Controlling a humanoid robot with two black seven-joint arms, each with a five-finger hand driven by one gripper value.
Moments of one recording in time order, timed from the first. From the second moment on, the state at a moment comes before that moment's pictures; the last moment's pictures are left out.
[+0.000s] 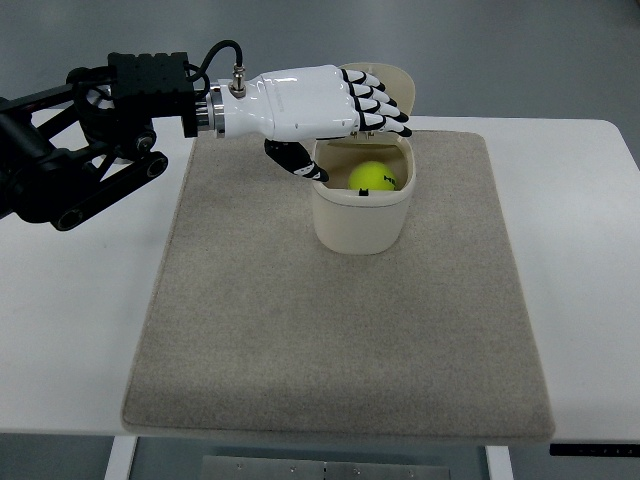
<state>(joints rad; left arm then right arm) -1.16 0.44 -0.44 -1.15 2.02 0.06 -0.58 0.04 0.00 -0.05 0.21 0.07 -0.07 -0.01</state>
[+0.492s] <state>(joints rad) -1.09 0.59 -0.42 -1.23 1.70 0.06 -0.58 0.04 0.00 -0.05 0.21 0.07 -0.07 -0.01</state>
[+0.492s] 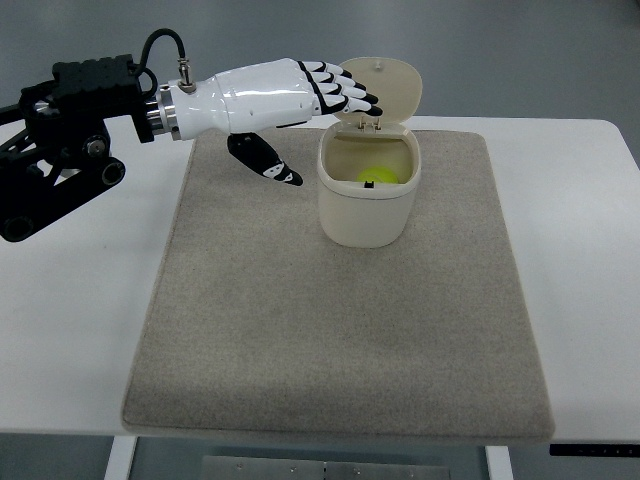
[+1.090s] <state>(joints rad) -0.86 0.62 -0.38 -1.09 0.98 0.03 -0.58 0.04 0.00 -0.05 0.21 0.07 -0.07 -0.01</state>
